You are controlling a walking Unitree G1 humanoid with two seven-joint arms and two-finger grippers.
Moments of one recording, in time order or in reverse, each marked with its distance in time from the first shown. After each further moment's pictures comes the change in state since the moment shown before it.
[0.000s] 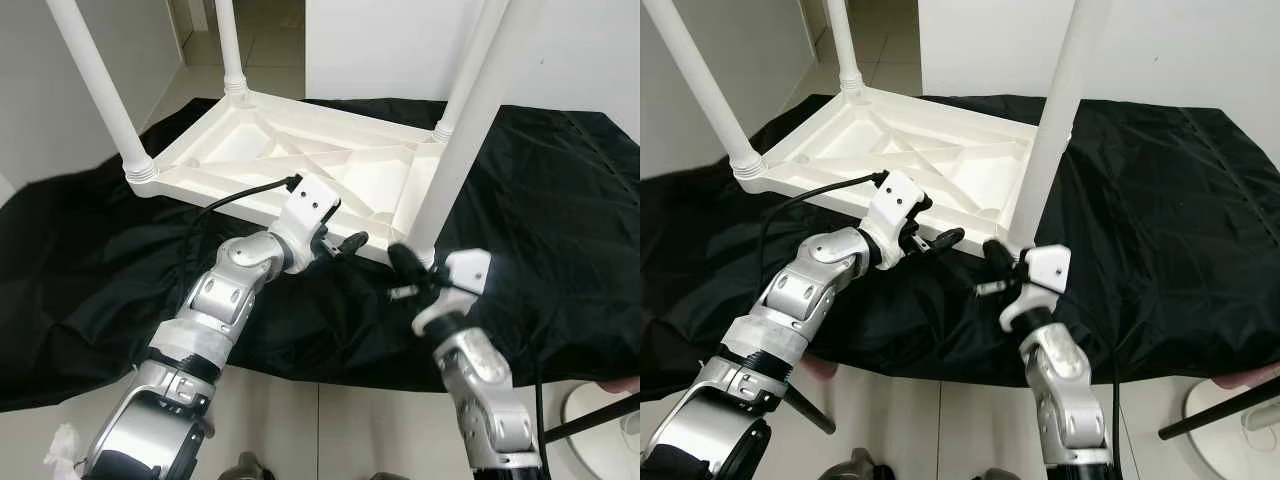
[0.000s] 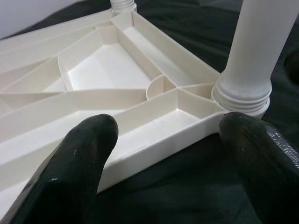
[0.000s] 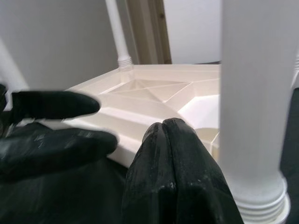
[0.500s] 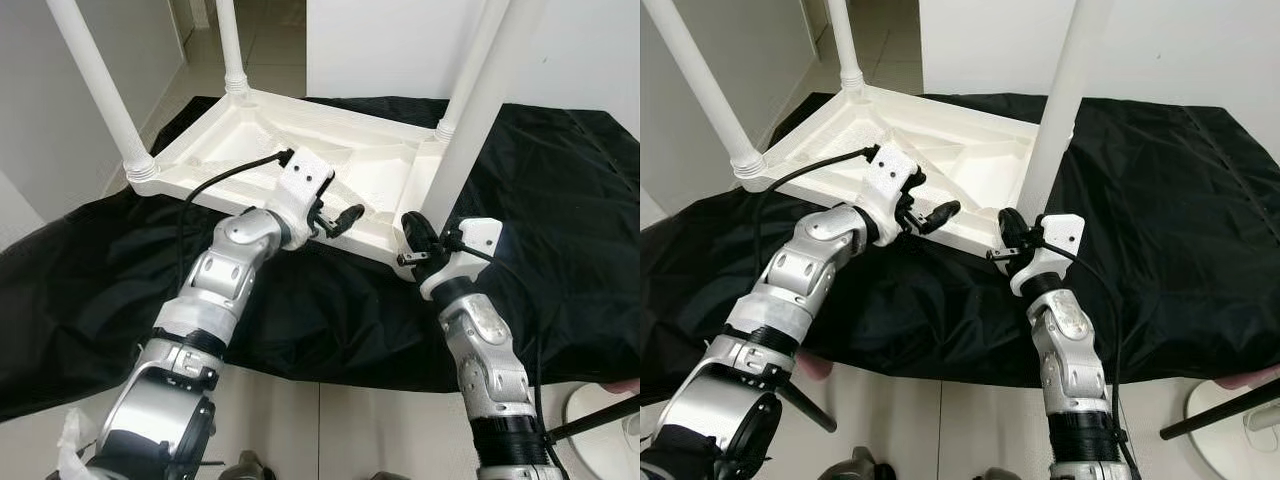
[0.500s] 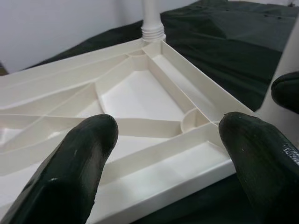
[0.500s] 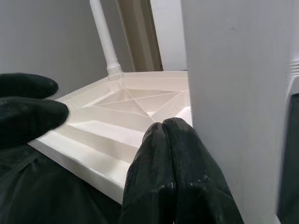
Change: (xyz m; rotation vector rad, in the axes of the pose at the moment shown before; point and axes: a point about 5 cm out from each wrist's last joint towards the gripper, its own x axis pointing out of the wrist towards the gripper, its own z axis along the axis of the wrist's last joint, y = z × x) left arm 0.002 0.028 0.026 0.009 -0.086 0.092; right arm 0.037 -0.023 -0.001 0.021 -0.021 -0.047
